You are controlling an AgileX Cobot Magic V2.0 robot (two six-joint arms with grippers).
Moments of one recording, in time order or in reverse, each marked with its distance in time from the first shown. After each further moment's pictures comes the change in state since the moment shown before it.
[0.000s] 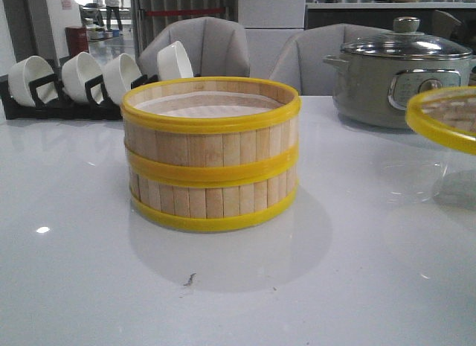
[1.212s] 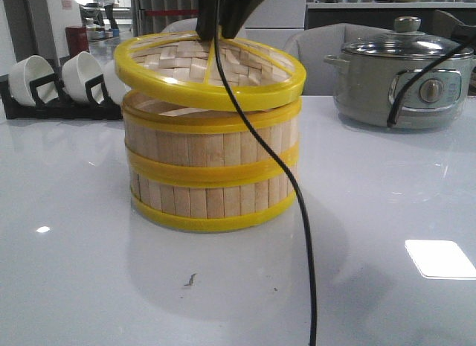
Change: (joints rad) left arm 0.000 0.000 0.000 0.000 0.000 0.000; right arm 0.648 0.303 -0.675 0.084 0.237 -0.078
